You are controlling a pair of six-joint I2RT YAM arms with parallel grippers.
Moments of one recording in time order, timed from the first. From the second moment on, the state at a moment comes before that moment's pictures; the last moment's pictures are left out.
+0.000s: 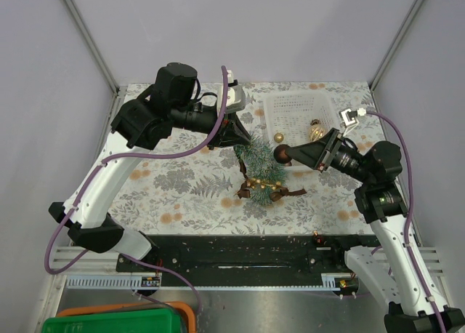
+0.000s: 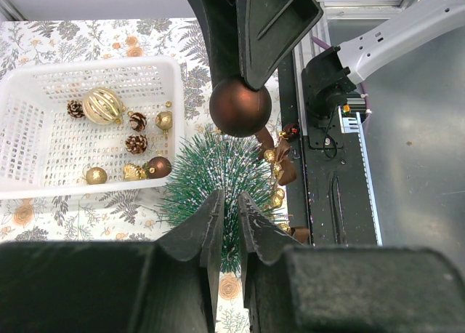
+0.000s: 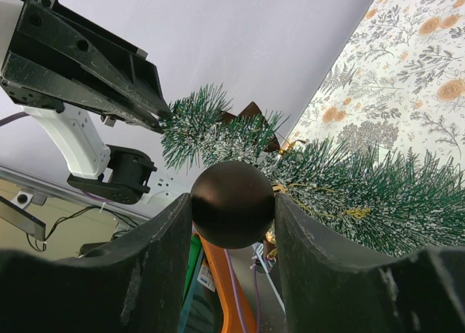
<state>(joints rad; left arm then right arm) -0.71 1.47 1.99 -0.99 0.81 0.37 0.20 0.70 0.83 0.00 -0.82 1.05</state>
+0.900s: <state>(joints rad) -0.71 1.47 1.99 -0.99 0.81 0.37 0.20 0.89 0.77 0.26 -0.81 1.07</state>
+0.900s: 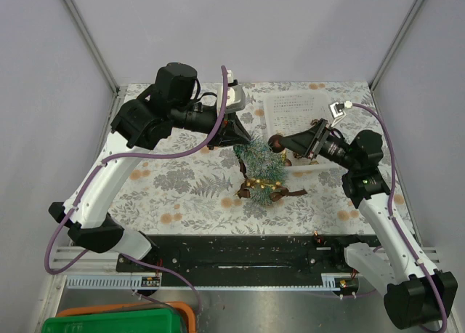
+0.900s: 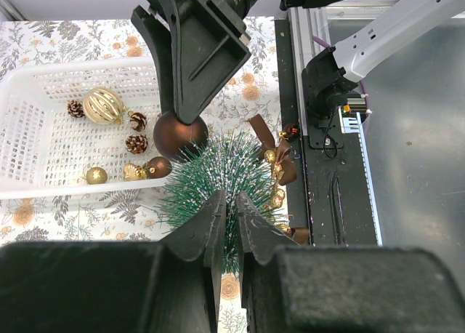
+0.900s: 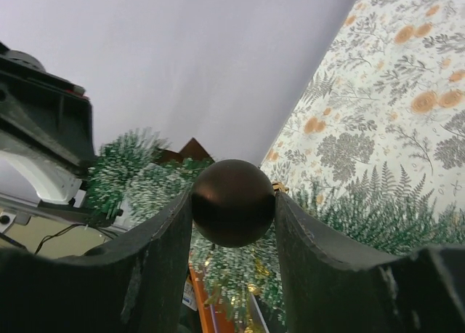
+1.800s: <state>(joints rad) -0.71 1.47 1.99 -0.99 0.82 0.37 0.20 0.63 0.67 -0.13 -0.68 0.91</state>
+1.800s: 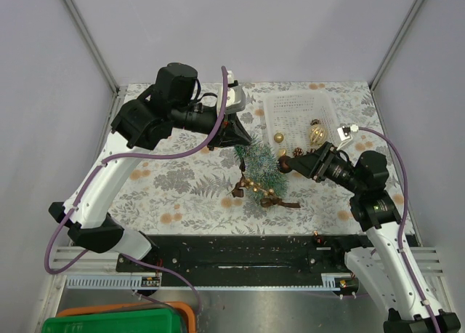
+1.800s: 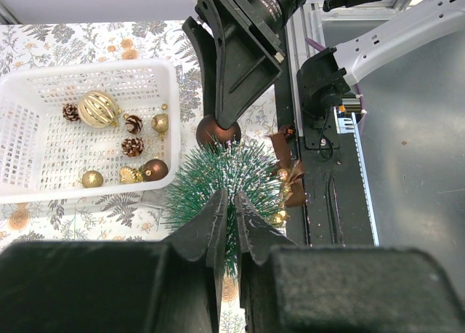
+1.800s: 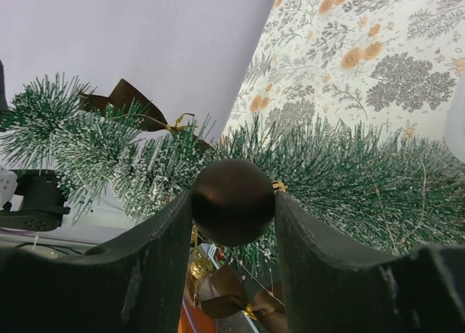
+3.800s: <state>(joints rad) -0.71 1.47 1.99 -0.99 0.82 0.37 0.20 0.80 0.85 -0.45 -0.33 0.63</state>
